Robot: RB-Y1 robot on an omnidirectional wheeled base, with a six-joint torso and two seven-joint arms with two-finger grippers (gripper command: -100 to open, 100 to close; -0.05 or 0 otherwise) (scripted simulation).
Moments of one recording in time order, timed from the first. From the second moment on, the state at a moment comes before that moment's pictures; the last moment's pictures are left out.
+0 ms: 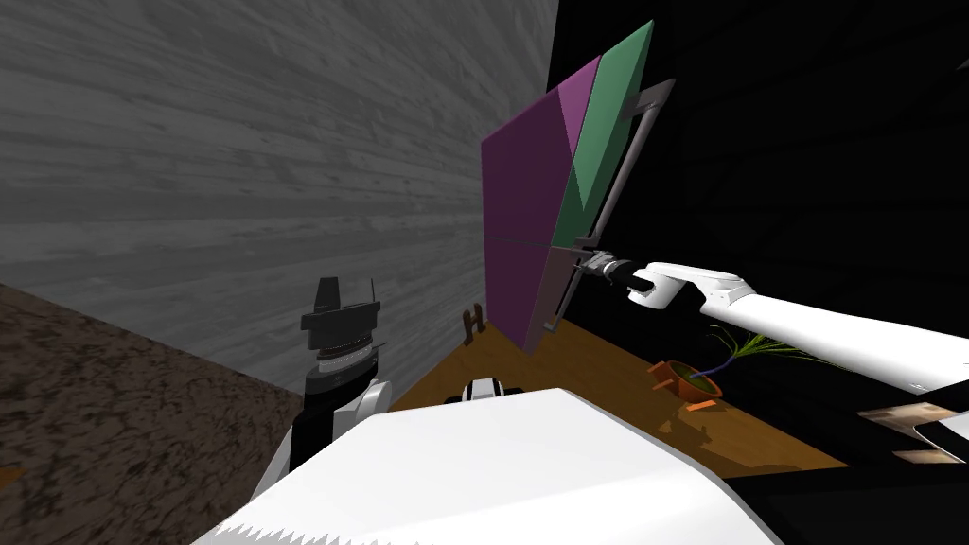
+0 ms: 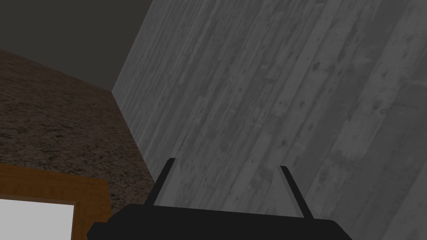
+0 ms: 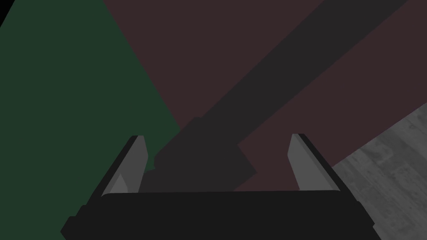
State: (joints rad) left arm 0.47 0.04 0.05 -2.38 -0.06 -0.63 0.08; right arm 0.03 -1.51 0.08 -1.61 0.02 0.22 0.82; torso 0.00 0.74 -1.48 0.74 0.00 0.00
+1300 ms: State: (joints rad) left arm 0.47 0.04 0.05 -2.38 -0.06 -0.63 0.08; right arm 0.03 -1.52 0.07 -1.61 0.07 0.21 0.77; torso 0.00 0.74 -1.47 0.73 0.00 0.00
